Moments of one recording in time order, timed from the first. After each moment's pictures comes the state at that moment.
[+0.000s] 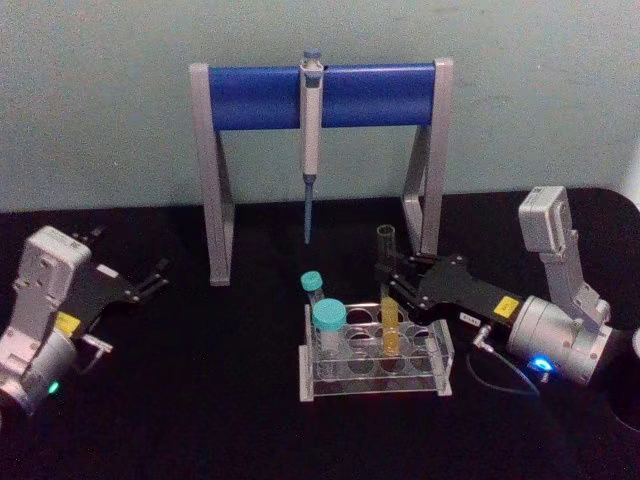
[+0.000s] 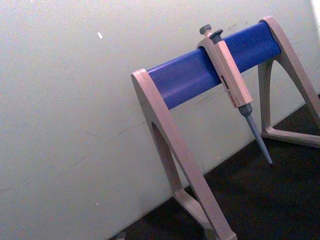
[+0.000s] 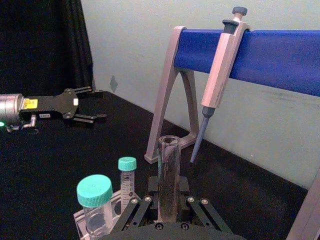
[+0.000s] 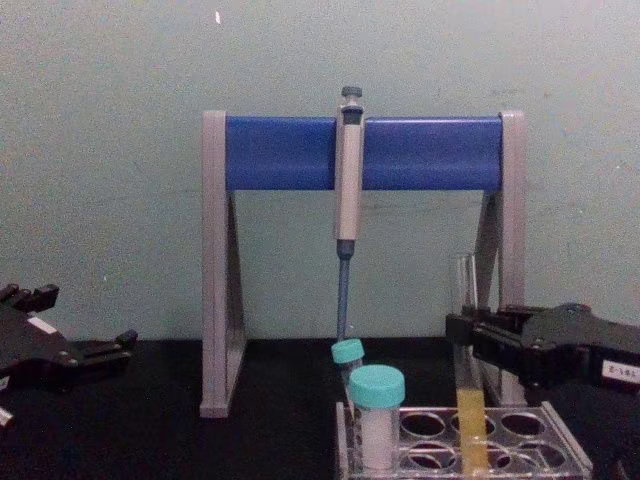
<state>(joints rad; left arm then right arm) -0.20 0.60 0.45 -1.41 -0.25 -0.12 0.03 0.32 0.47 -0.45 -1.34 0.50 -0.05 0.62</state>
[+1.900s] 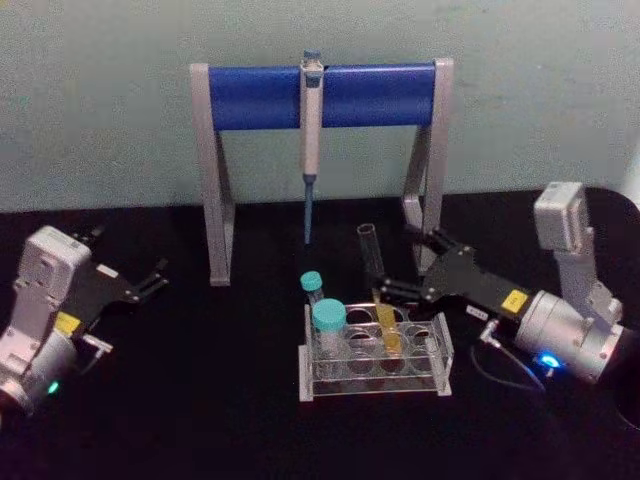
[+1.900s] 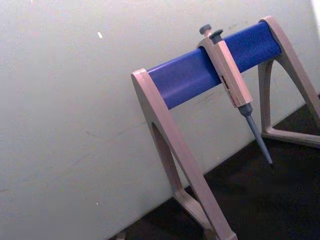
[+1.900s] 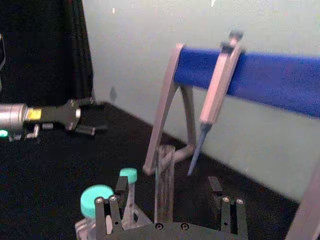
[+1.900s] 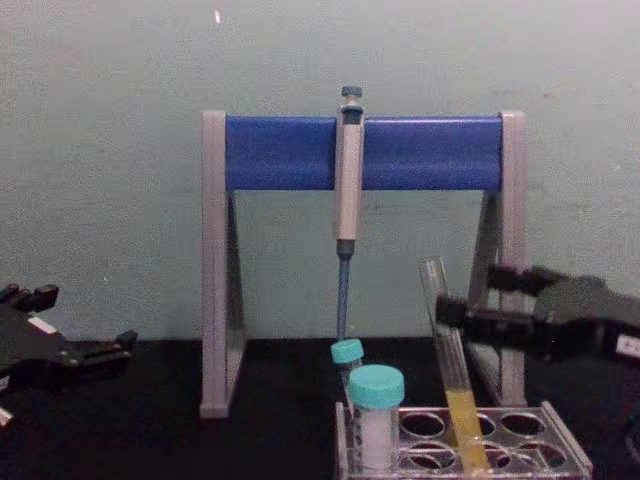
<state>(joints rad) -0.20 0.60 0.45 -1.41 -0.25 -0.12 0.03 0.29 0.48 -0.43 -1.40 0.50 -0.10 0.60</state>
